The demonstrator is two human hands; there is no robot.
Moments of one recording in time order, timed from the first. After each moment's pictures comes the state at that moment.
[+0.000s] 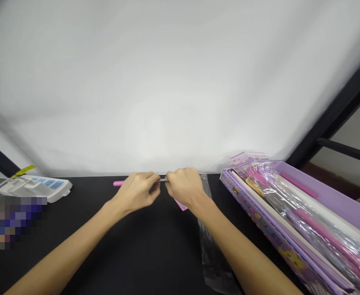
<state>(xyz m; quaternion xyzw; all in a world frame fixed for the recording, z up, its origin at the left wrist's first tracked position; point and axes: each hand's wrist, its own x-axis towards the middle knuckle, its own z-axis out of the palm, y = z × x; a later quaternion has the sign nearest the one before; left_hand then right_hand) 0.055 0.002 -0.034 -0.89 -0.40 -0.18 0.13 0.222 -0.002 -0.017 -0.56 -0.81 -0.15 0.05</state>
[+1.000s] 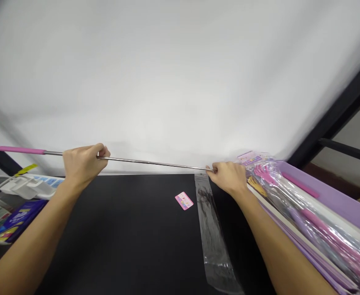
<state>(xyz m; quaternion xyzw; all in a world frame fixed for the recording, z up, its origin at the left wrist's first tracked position) -0.072 0.047 0.003 -0.65 -0.61 -0.25 0.37 0.342 0.029 -0.034 -0.74 -0.65 -0.16 0.06</state>
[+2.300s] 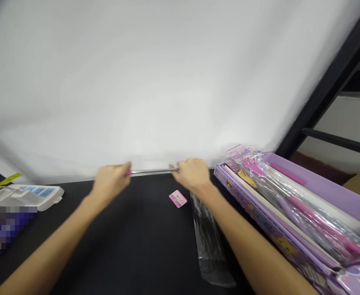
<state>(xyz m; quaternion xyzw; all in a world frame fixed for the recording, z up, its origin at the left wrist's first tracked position) 0.002 0.030 -0.021 -0.78 -0.58 -0.07 0.23 0.263 0.018 -0.022 -0.66 -0.73 -0.15 0.06</state>
